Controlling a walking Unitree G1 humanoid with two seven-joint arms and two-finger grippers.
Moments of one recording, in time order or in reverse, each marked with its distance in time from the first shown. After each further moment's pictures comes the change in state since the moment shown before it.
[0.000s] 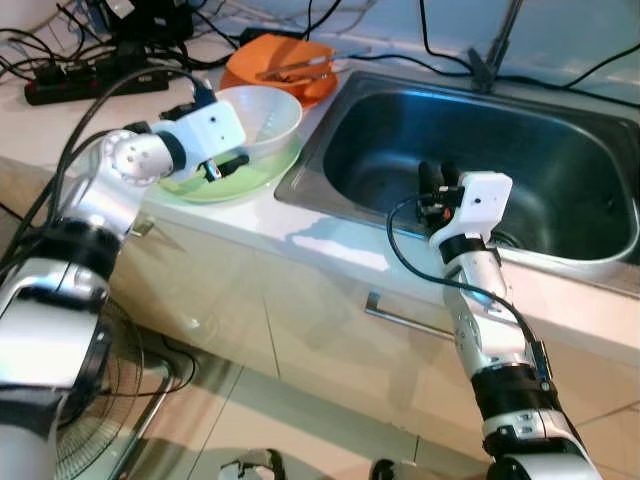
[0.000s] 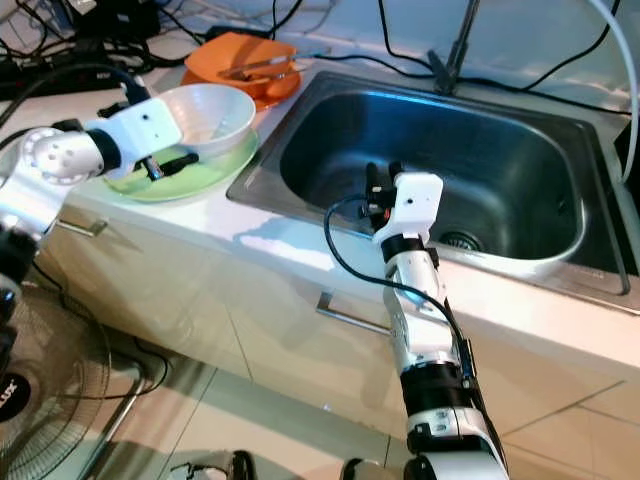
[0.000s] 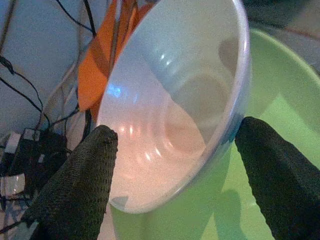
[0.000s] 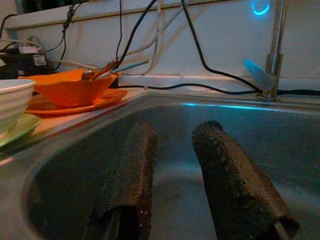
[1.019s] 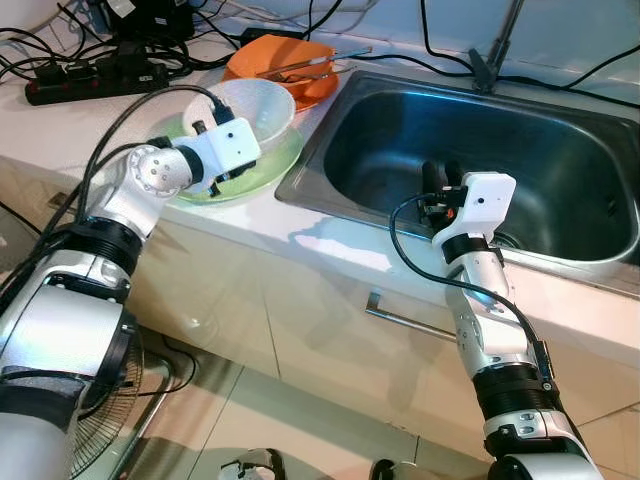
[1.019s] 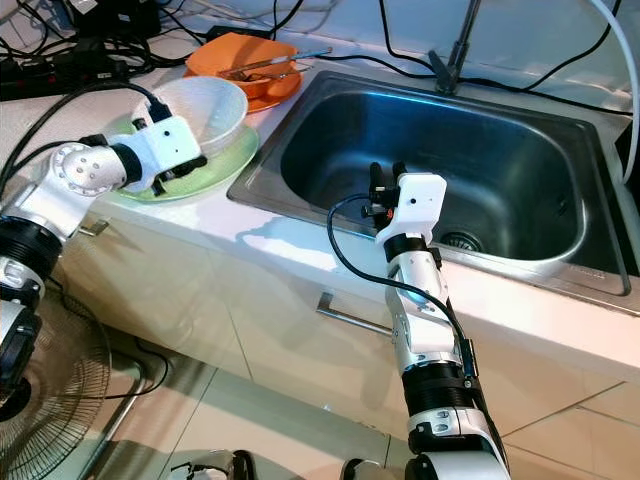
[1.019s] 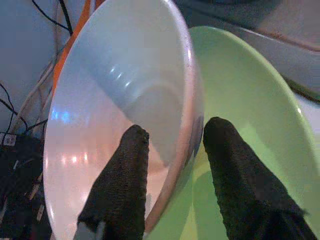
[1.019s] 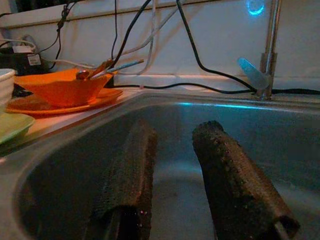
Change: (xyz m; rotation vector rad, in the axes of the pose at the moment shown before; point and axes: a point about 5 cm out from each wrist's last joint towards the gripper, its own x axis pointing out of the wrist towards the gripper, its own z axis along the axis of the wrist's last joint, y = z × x) left arm 0.014 -0.020 0.000 -0.013 -0.020 -0.040; right arm 0.000 -0.003 -0.001 -0.003 0.003 -0.017
